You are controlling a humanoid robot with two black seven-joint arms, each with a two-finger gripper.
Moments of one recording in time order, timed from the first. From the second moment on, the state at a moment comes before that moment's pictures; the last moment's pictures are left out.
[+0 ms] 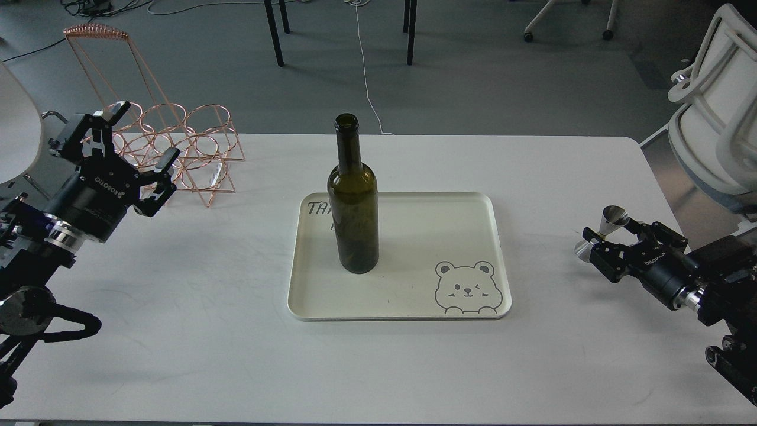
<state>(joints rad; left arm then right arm) -0.24 0.62 -1.11 -1.19 0.37 -0.49 -0.40 0.37 -0.65 0.63 0.75 -1.95 -0.49 0.49</state>
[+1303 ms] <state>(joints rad) -0.45 0.72 -1.14 -1.64 1.90 -0.39 -0.49 0.67 -0.83 0.47 1.17 0.07 0.21 0.49</state>
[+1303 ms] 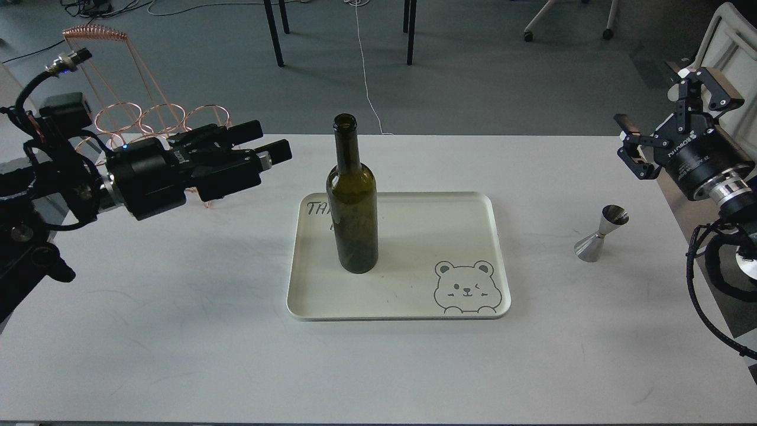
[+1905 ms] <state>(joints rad) -0.67 0.55 -0.91 -1.50 2.06 -0.36 -0.49 0.65 -0.82 0.46 1.17 0.07 0.21 0.49</state>
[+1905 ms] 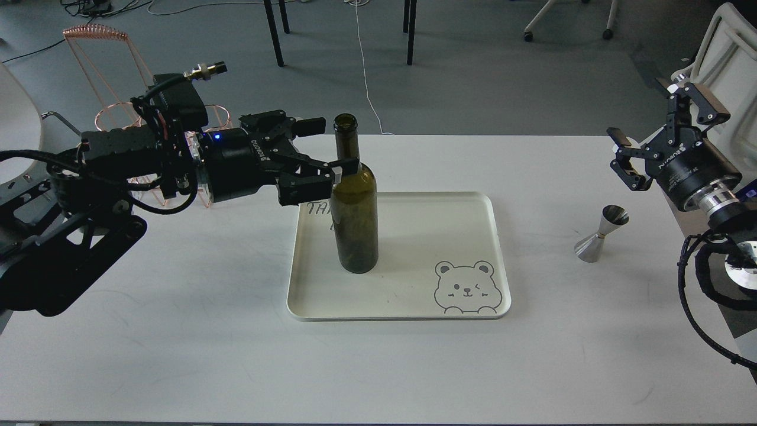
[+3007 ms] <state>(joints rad) -0.75 0.49 -0.82 -1.42 2.06 -0.30 -0.49 0.65 -0.82 0.45 1.16 0.07 0.21 0.49</state>
